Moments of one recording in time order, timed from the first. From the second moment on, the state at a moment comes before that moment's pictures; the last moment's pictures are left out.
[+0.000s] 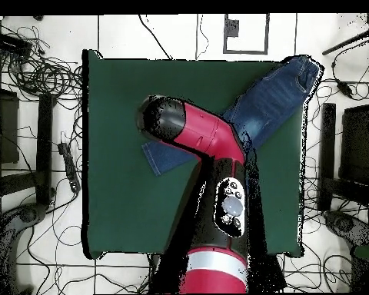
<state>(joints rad) 0.02 -0.49 -0.17 1.38 0.38 0.56 1.71</state>
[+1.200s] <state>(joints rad) 0.02 -0.34 -0.17 1.39 0.38 0.56 1.71</state>
